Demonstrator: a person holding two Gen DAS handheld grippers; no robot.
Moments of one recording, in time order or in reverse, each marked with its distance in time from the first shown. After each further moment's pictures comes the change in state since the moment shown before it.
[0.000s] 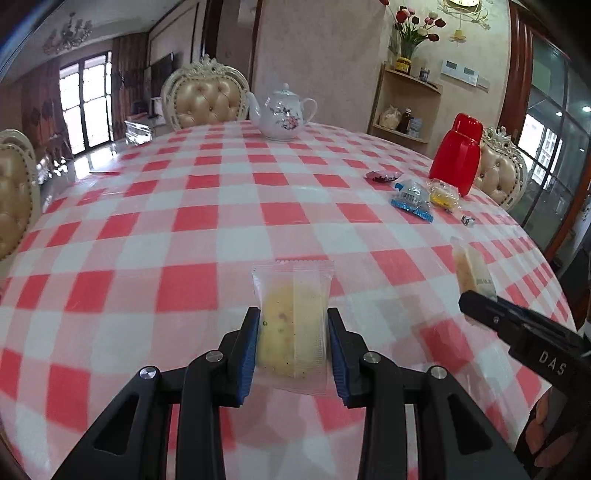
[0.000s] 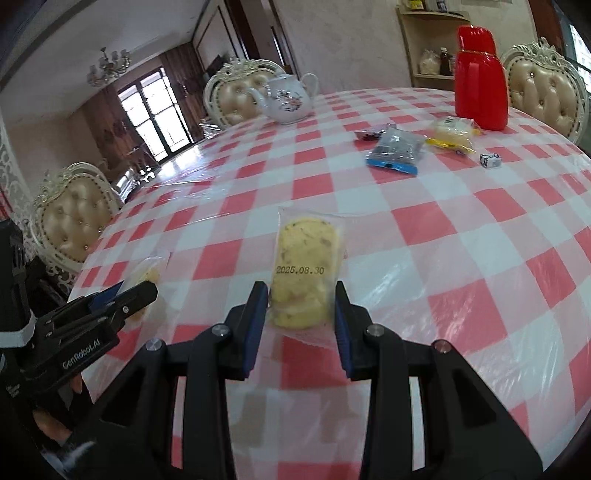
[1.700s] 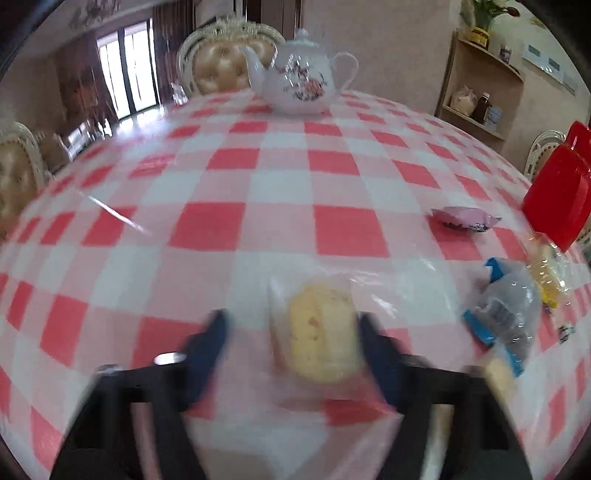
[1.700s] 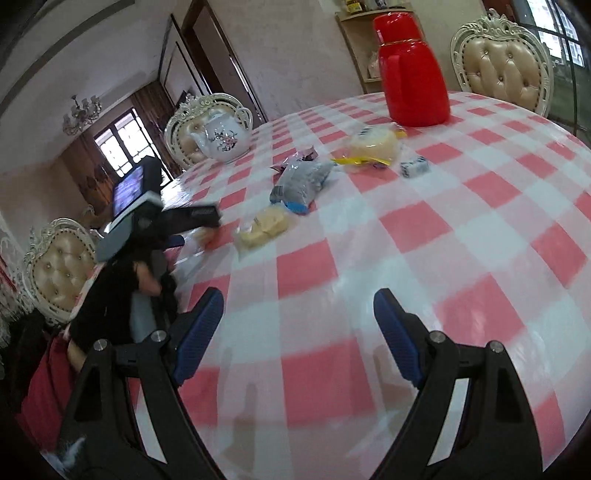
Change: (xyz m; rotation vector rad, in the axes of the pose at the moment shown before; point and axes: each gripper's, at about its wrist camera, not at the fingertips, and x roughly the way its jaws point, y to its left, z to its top) left arm 0.220 -0.073 0.142 -0.092 0.136 0.237; right arm 0.014 -0.121 0.044 0.162 -0.067 -0.040
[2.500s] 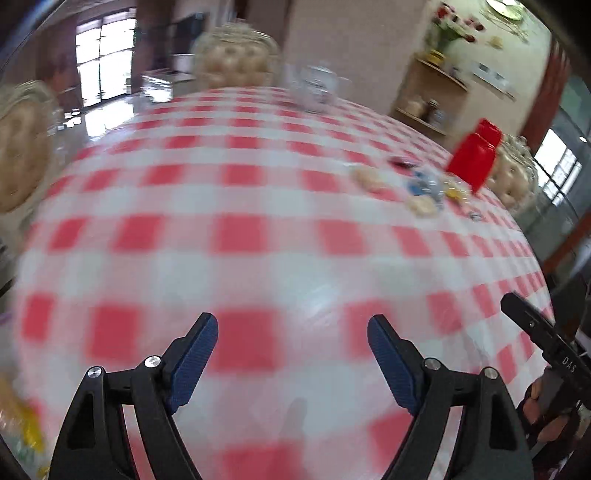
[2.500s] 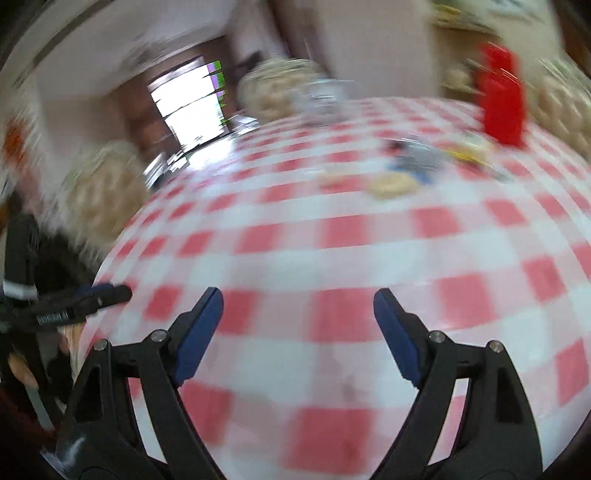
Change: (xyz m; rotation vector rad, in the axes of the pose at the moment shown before) left arm -0.181 0.155 -0.146 -0.004 0.034 -0.283; right arm -0.048 0.069 -0.048 -0.124 0.053 0.086
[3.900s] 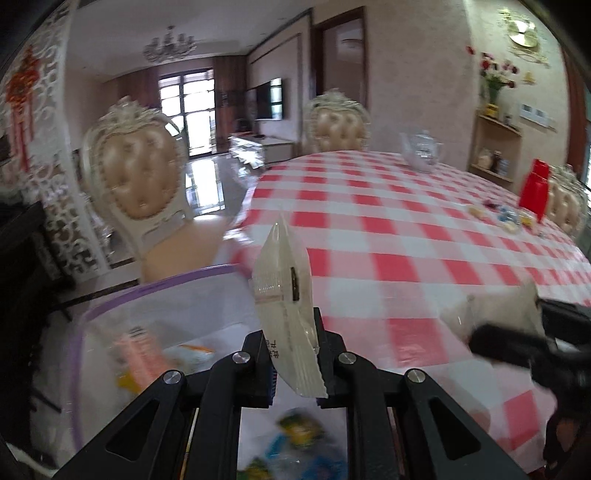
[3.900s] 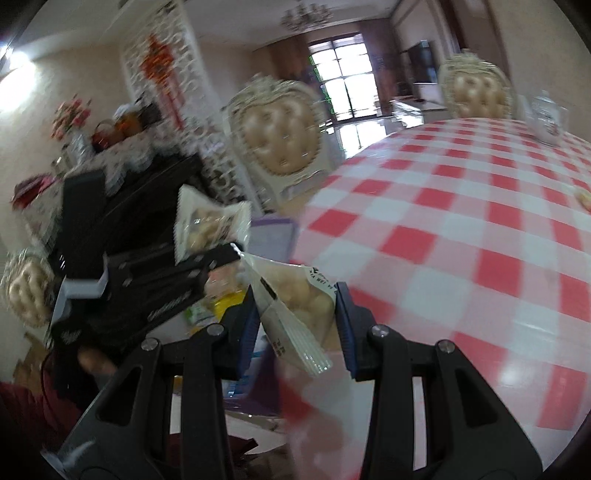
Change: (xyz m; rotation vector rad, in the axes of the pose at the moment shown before) left arm -0.179 0.197 -0.156 -0.053 -0.303 0.381; right arm -0.007 0.326 -0.148 -0.489 0.131 0.580
